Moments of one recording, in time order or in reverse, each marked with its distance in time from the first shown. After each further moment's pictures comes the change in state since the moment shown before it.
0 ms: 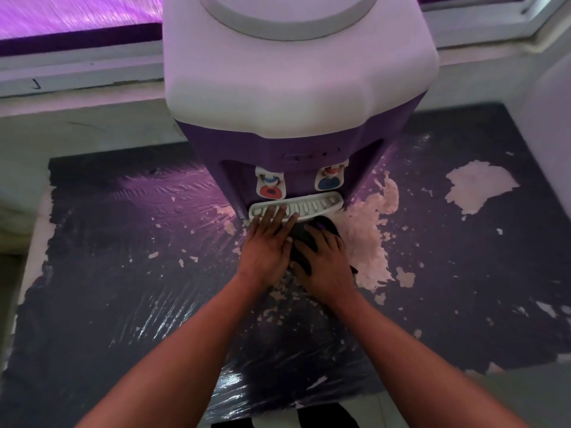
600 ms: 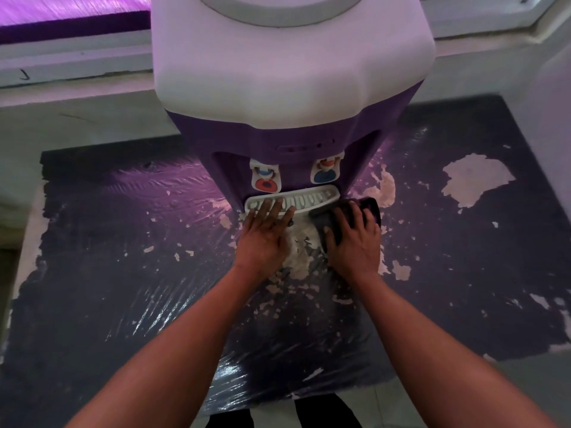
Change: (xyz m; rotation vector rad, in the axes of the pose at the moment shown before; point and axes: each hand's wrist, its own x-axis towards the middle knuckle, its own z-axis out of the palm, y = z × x) left_hand 0.002 -0.001 0.003 0.022 0.032 0.011; right_hand 0.012 0.050 -0.012 -0.148 0.116 0.353
